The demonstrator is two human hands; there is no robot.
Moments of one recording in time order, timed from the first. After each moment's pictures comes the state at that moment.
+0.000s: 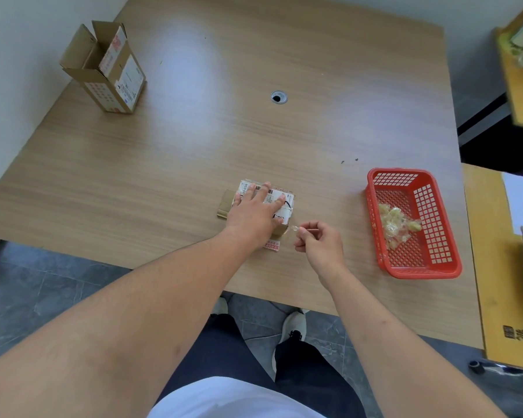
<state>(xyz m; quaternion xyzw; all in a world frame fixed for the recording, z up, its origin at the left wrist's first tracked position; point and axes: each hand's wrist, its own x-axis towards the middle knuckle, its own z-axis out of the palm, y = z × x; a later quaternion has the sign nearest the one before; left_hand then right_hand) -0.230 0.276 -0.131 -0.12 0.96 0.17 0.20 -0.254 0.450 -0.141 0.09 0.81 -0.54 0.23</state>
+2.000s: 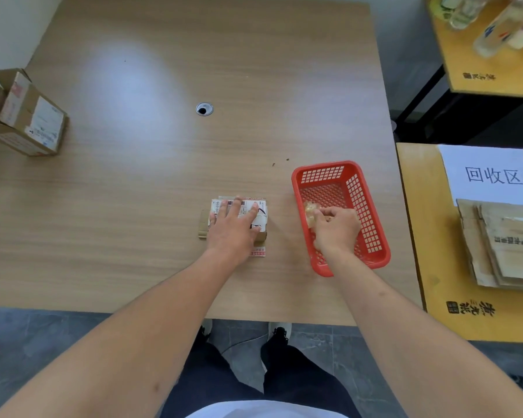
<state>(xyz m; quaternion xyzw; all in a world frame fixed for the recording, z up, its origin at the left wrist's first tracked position) -0.297 0.393 -0.123 -0.15 0.96 0.16 0.20 -0.375 0.594 -0.129 0.14 0.91 -0.37 0.06</state>
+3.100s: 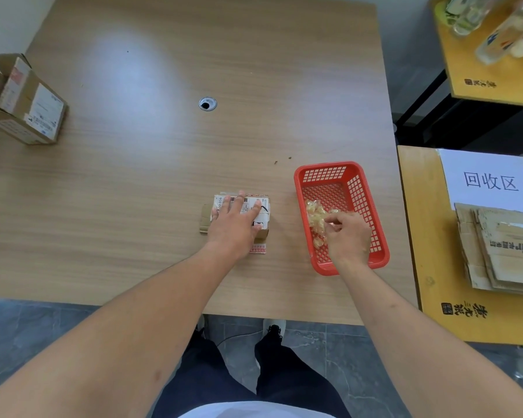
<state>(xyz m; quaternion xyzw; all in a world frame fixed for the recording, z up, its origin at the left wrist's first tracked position) -0.298 0.390 -0.119 -0.13 0.95 0.16 0.22 -0.365 0.624 -0.123 0.04 0.96 -0.28 0.05</state>
